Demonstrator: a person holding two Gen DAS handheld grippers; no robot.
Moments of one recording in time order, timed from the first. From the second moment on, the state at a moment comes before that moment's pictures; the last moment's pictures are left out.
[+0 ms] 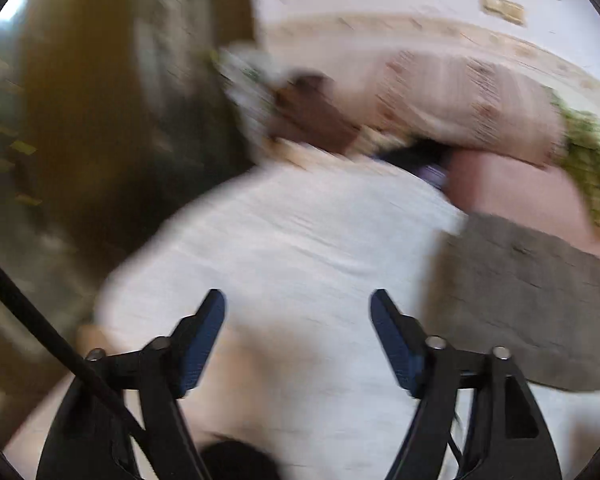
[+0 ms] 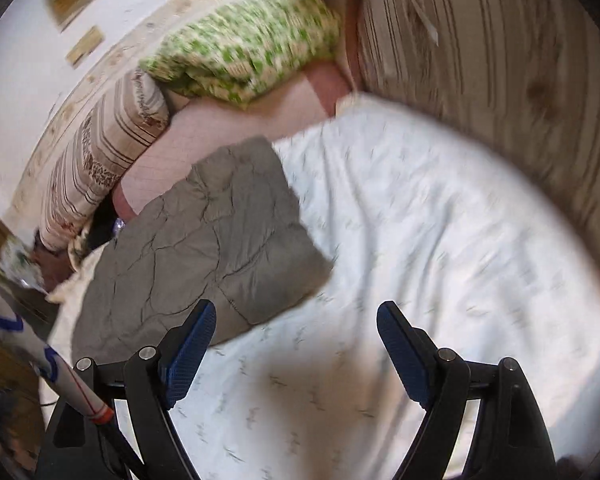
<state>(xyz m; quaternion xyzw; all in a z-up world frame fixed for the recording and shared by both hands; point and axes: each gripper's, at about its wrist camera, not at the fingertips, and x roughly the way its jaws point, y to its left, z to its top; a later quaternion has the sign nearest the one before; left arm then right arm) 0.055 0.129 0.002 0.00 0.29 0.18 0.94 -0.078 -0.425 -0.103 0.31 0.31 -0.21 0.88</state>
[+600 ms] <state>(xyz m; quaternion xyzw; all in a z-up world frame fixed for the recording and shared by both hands) 0.027 0.097 0.005 0.03 0.24 0.15 0.96 0.138 -0.278 -0.154 0.16 0.42 -0.16 0.88</state>
